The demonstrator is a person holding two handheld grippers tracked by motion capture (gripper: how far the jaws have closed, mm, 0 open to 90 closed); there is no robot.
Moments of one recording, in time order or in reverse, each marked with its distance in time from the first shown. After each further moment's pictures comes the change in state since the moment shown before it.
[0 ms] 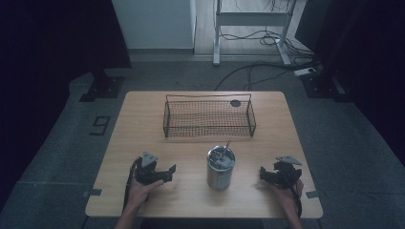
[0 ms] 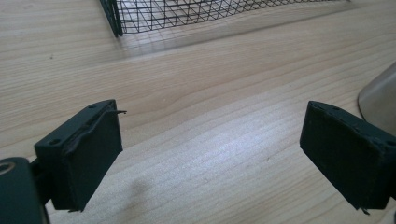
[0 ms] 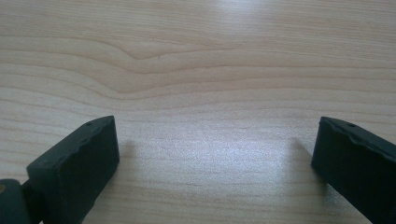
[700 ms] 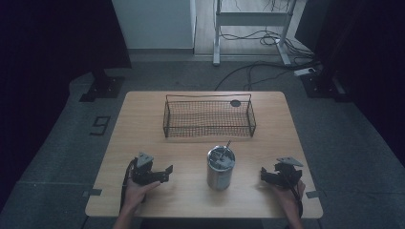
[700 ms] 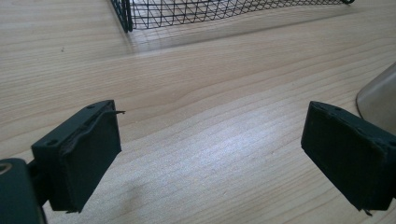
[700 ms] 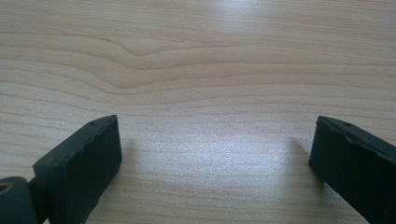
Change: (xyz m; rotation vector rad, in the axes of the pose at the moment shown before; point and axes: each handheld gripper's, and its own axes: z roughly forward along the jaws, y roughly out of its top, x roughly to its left) left arm 0.009 -0.002 -0.008 -0.005 -0.008 -0.028; right arm -0.002 -0.003 -0.003 -0.007 0.003 -0.001
